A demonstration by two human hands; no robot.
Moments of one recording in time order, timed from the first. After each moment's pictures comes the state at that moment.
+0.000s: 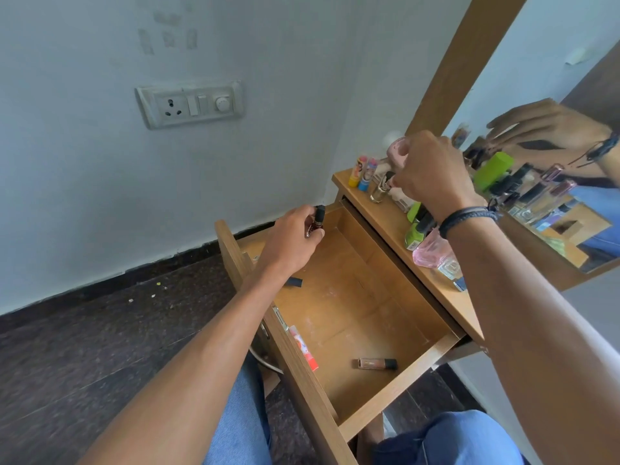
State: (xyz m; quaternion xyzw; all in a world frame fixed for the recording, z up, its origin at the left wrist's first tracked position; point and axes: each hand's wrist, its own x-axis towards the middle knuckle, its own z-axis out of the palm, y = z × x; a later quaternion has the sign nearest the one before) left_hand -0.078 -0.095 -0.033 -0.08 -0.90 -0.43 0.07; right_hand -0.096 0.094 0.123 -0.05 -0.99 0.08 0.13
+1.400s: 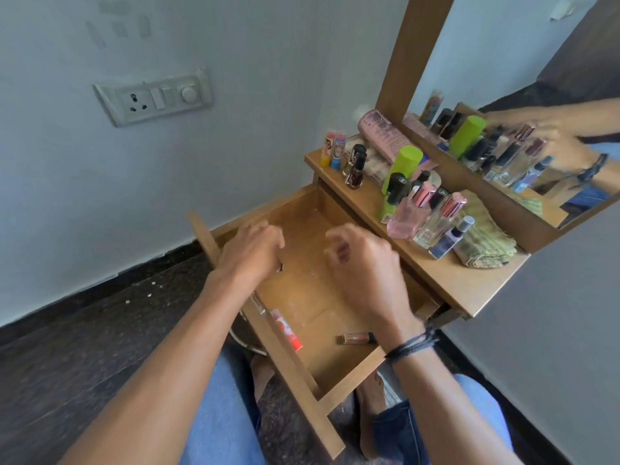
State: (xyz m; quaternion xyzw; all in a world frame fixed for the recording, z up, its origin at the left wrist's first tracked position) left_hand -0.036 -0.106 -0.018 -0.07 -0.98 -0.16 -0.08; right_hand 0.043 0.065 0.023 0.02 -0.95 0.26 0.16
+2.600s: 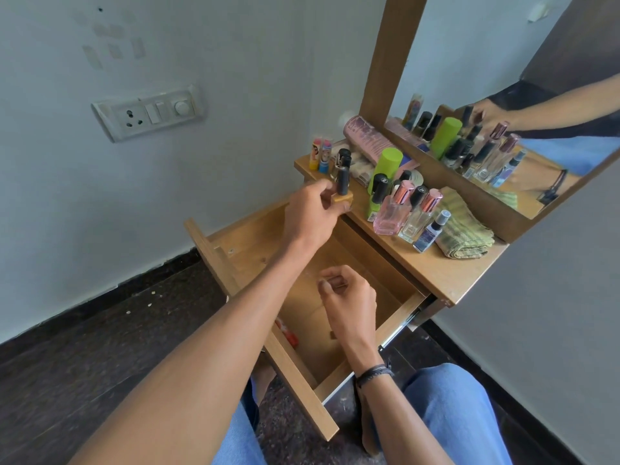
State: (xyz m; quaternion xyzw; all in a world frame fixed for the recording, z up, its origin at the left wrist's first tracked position) left_hand -0.053 -0.014 0.019 -0.11 -0.86 -0.49 0.08; right_hand 0.069 0.055 -0.053 -0.16 -0.84 0.50 0.13
